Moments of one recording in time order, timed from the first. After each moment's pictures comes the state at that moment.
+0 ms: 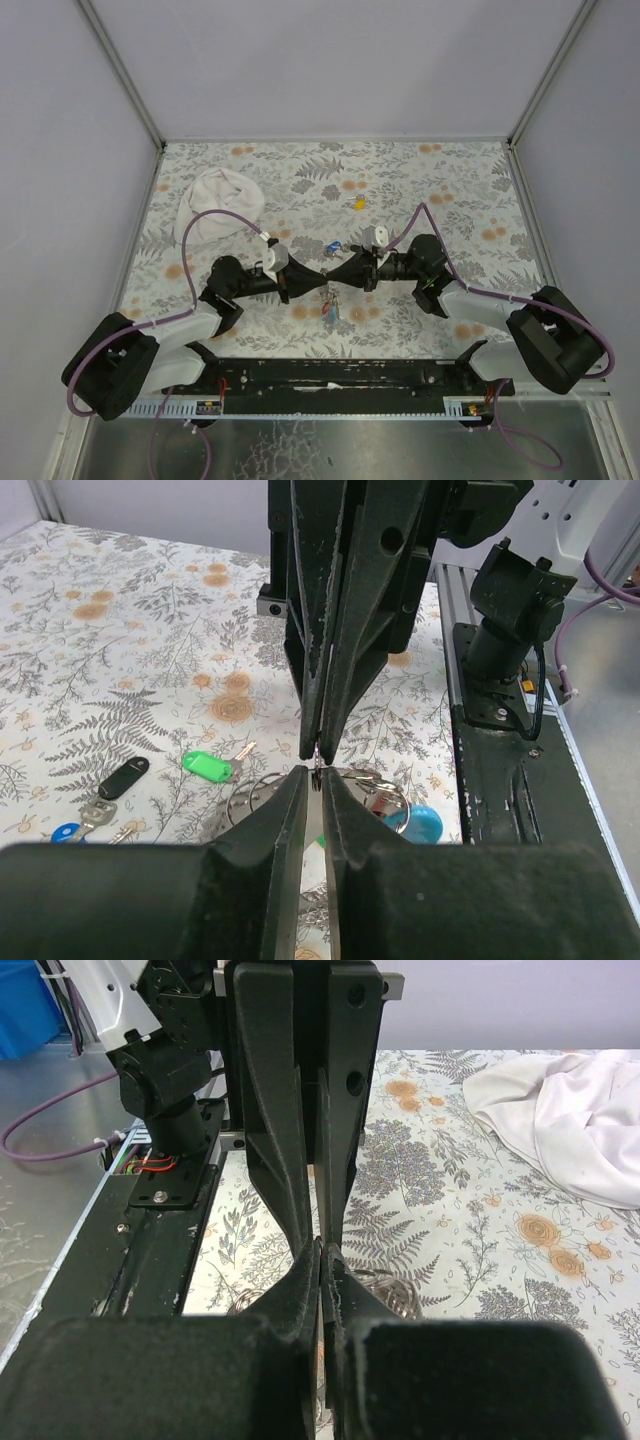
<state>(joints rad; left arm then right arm) -0.57 1.16 0.25 1.05 0.81 -0.19 0.66 1.33 0.45 0.96 -0.92 0.08</state>
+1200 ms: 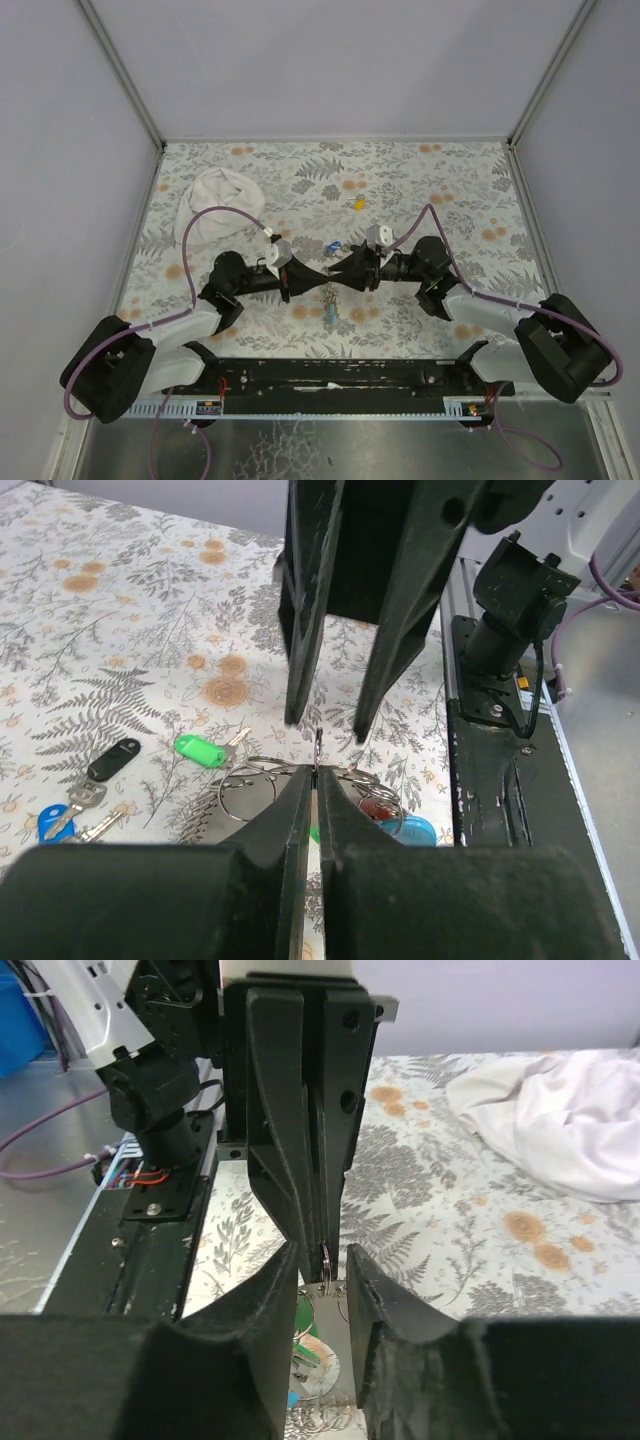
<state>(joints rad) -0.57 1.17 0.28 0.98 0.82 -0.21 0.66 1.30 0.44 0.96 -0.89 0.10</state>
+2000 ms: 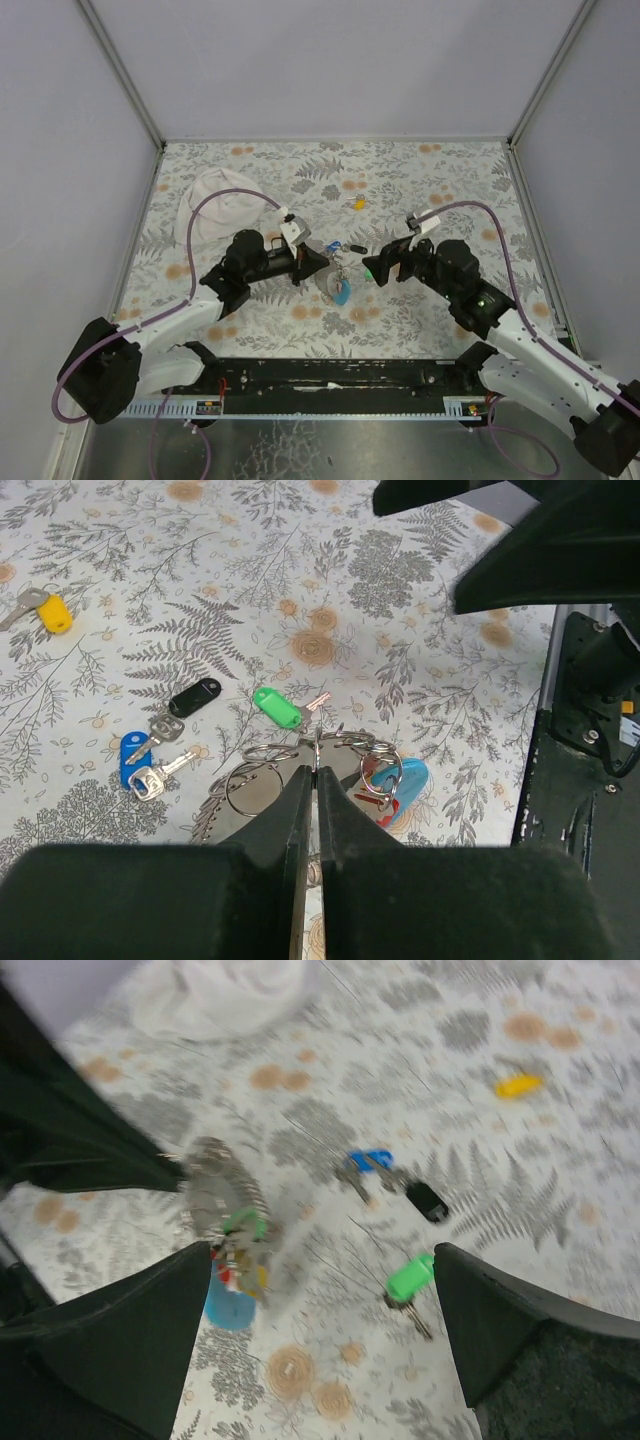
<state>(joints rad) -0.63 1.13 0.51 0.44 0.55 -0.11 0.66 0.74 0.51 0.04 -0.11 0.21</state>
